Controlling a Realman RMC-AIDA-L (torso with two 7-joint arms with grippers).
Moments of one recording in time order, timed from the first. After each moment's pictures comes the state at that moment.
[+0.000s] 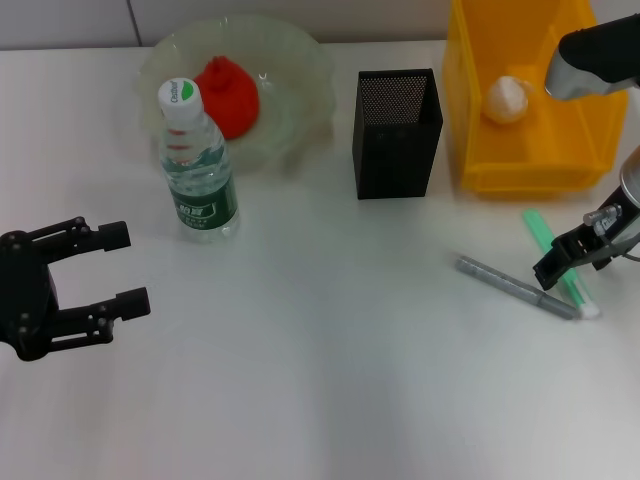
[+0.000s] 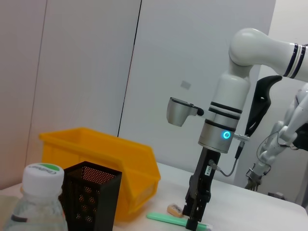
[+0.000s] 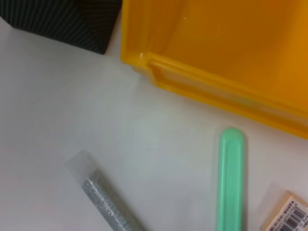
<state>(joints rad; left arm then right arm) -0.27 -1.98 0.66 0.73 1.83 1.92 -1.25 0.73 2.09 -1.28 -1.06 -2.88 -1.55 2.90</state>
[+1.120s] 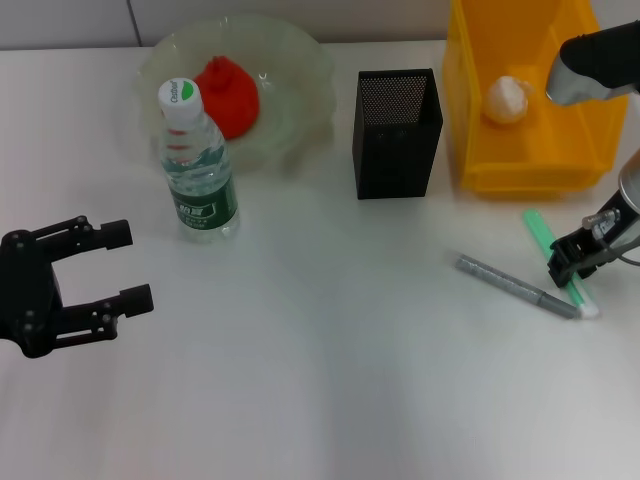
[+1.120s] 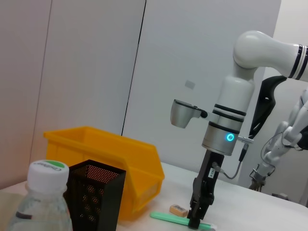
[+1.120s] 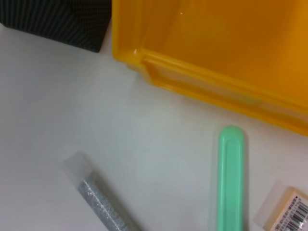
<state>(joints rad) -0.27 -1.98 0.66 0.72 1.83 1.90 -1.25 0.73 2.08 -1.27 -1.03 -2.88 -1.52 2.90</state>
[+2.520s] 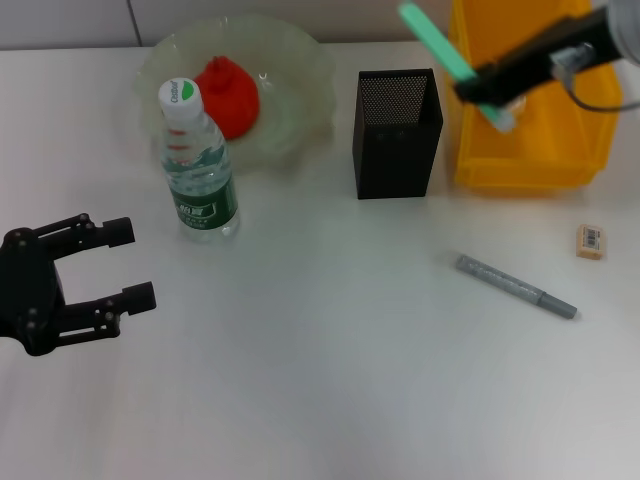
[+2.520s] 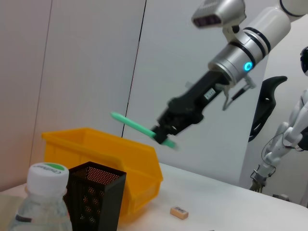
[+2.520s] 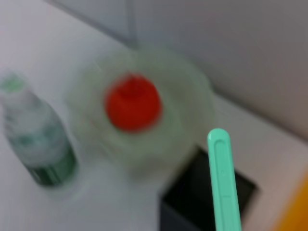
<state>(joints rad) -0.27 -1.99 0.66 0.73 1.83 1.90 -1.25 0.62 2.09 -1.29 -1.66 -2.56 -1.53 2.69</state>
